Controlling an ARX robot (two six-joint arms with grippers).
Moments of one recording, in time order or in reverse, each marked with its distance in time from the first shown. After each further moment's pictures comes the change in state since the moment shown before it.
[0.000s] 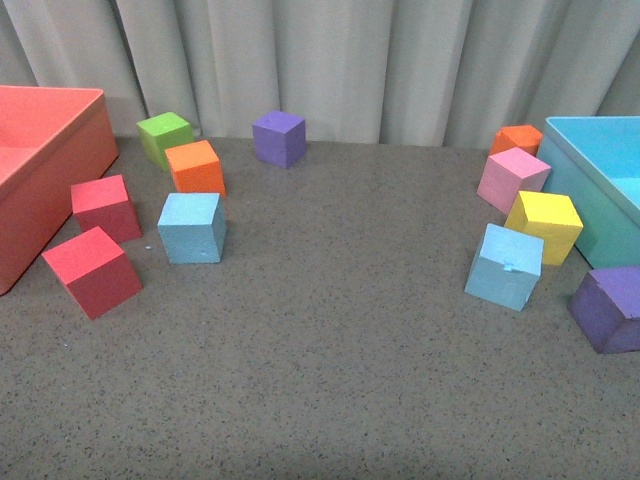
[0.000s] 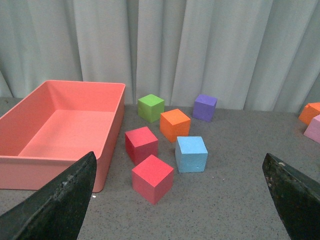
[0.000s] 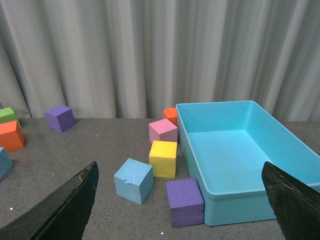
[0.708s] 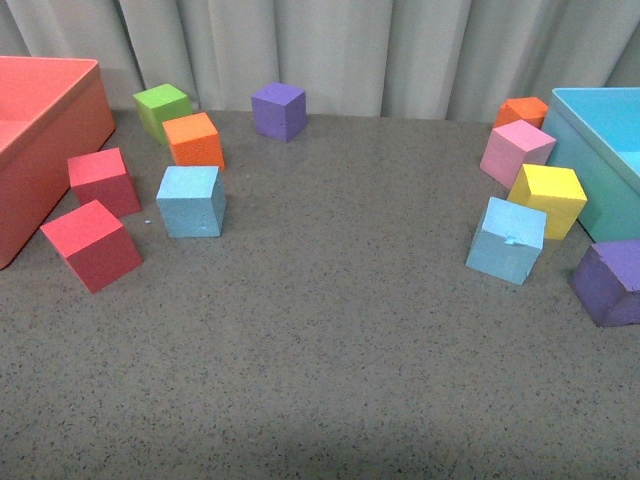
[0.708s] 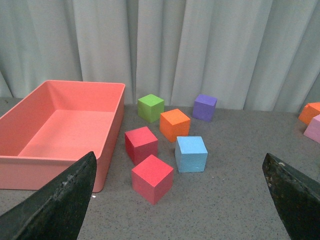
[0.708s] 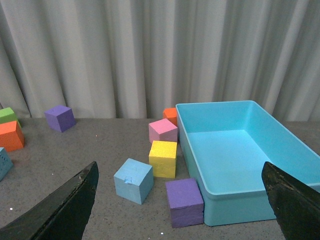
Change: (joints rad) left arm 0.000 0.000 0.000 0.000 0.000 0.000; right arm 0.000 0.000 0.000 0.000 0.000 0.000
